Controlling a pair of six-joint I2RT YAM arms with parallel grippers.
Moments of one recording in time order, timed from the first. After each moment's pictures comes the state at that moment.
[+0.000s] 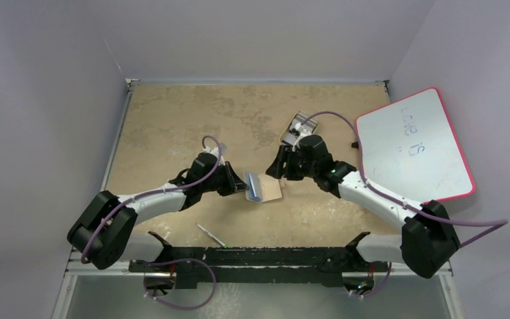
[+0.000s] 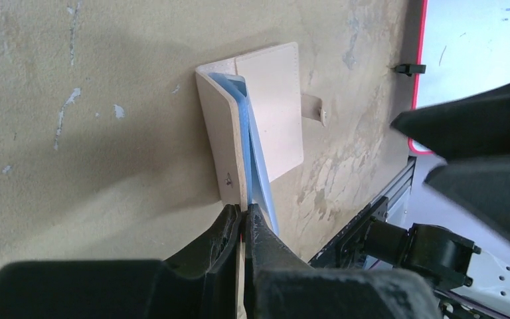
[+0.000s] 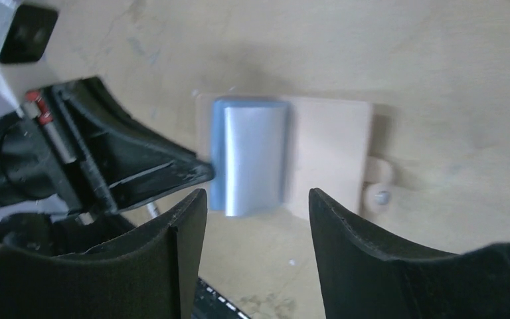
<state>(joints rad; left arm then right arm) -0.61 1.35 0.49 0.24 0.31 -0.95 0.58 1.25 0.76 -0.17 -0.14 0.68</state>
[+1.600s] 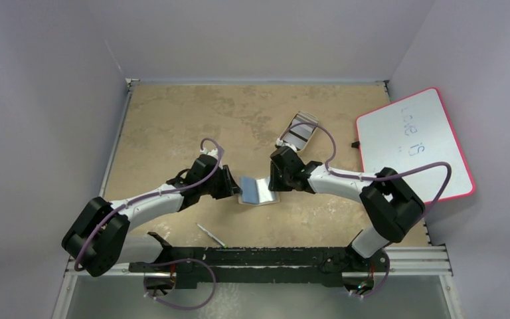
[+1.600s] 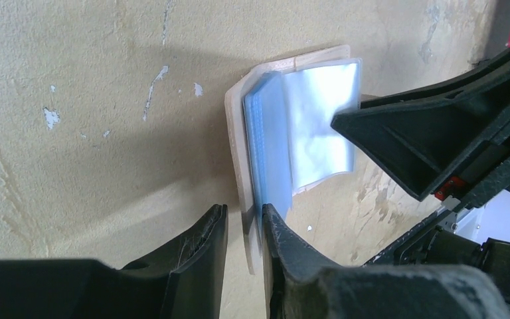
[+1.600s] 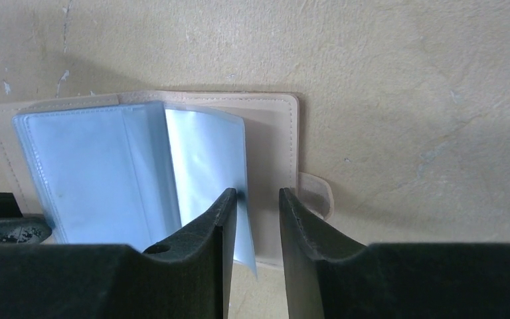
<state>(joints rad) -0.62 1.28 0.52 -0.01 0.17 -0.83 0.76 1.60 0.84 -0.23 0.12 0.70</state>
